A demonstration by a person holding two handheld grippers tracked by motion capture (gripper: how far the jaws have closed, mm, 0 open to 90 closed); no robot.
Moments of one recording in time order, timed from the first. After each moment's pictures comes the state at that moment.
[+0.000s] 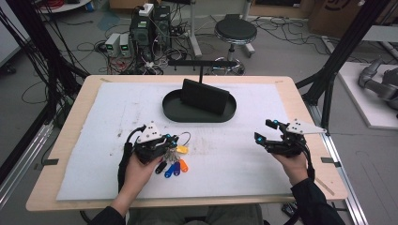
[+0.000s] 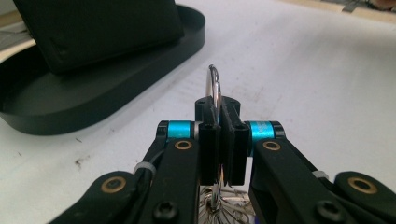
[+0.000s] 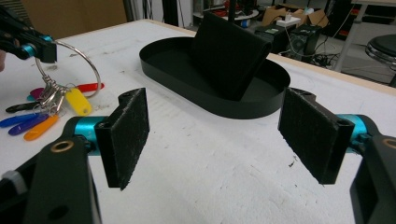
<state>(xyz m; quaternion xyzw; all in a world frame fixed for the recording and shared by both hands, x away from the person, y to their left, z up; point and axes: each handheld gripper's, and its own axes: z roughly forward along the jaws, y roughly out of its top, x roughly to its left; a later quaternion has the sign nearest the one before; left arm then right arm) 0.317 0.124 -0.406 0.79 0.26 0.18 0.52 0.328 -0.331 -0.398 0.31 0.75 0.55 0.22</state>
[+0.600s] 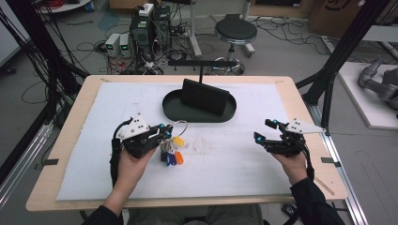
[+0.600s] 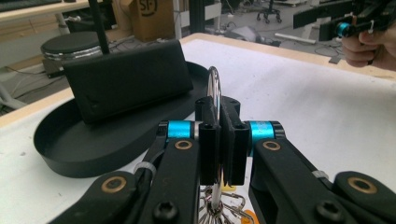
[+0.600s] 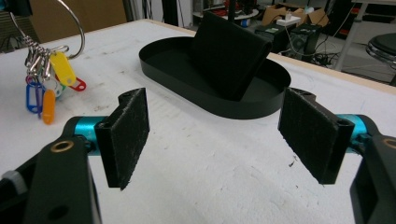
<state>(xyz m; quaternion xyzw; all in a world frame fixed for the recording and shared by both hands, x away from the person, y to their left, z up) 0.312 0.141 -0.373 0.75 0.25 0.21 0.57 0.330 -0.330 -0.398 0.31 0.75 0.55 0.22</state>
